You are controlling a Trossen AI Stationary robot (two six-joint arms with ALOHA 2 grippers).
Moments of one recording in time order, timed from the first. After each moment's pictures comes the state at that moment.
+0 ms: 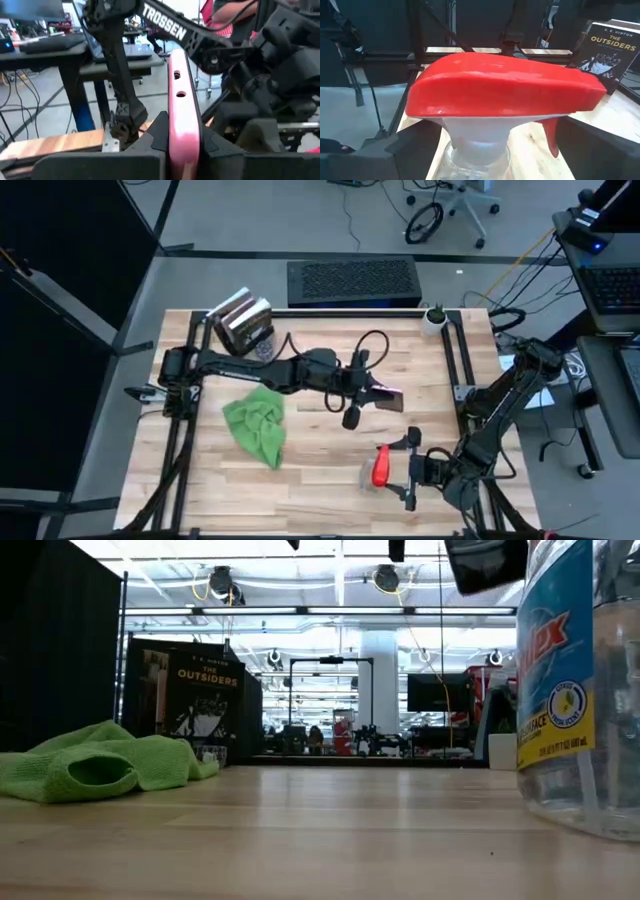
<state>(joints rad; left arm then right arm) -0.01 1.91 1.53 0.36 0.23 0.07 0.92 1.39 0.87 0.02 0.99 0.40</state>
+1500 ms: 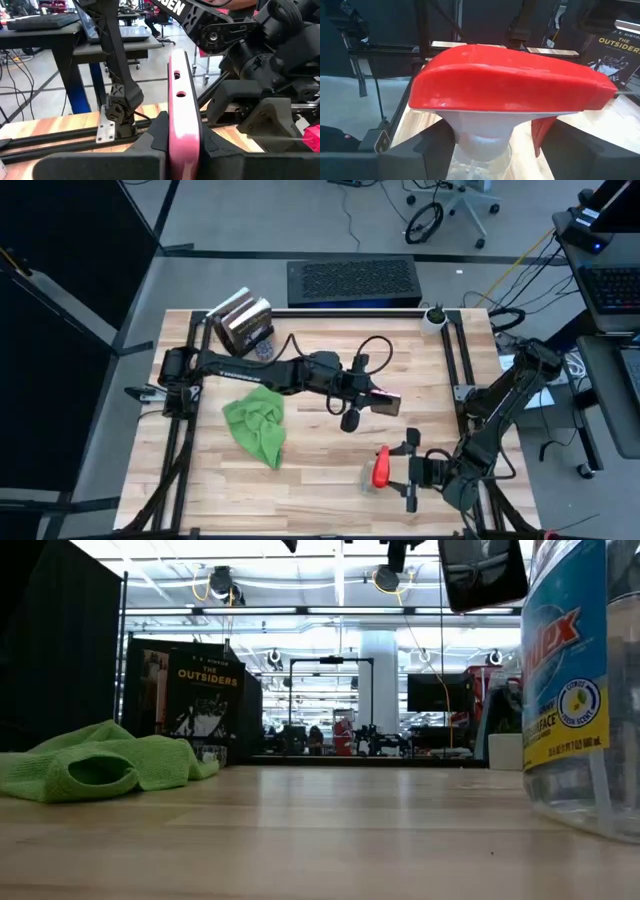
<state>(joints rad) -0.01 1.92 1.53 0.27 0.23 0.06 0.92 1.39 0.87 0.01 0.97 0.37</state>
